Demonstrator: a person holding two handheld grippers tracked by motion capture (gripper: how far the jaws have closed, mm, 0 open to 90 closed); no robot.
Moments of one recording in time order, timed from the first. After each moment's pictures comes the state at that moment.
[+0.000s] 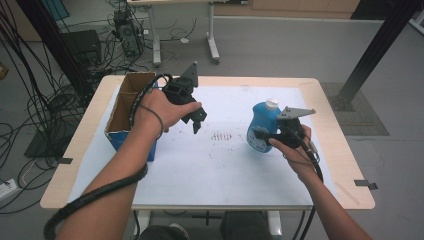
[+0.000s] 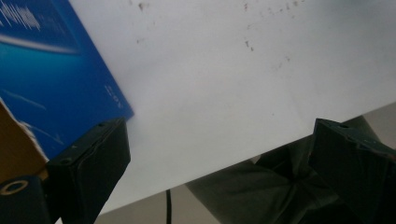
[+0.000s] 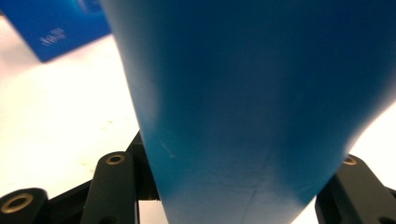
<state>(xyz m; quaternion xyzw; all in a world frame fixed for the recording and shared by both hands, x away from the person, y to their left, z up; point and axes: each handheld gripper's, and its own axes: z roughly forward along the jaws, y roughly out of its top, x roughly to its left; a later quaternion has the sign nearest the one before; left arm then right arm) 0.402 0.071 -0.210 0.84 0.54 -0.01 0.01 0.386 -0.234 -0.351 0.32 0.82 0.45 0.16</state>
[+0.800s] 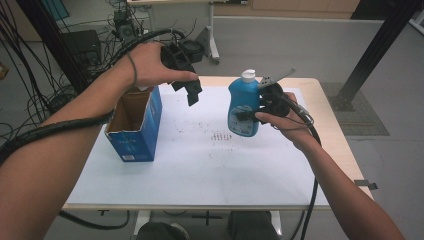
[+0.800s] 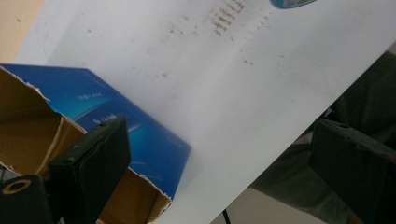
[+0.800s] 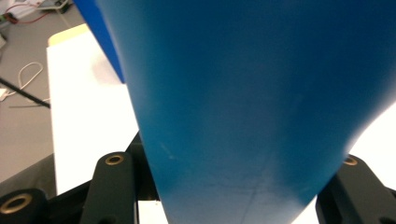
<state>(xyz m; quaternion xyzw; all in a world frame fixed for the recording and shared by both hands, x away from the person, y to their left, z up) 0.417 0.062 -0.132 0.95 0.32 0.05 0.02 0.416 -0.180 -0.275 0.23 0.86 0.44 0.06</state>
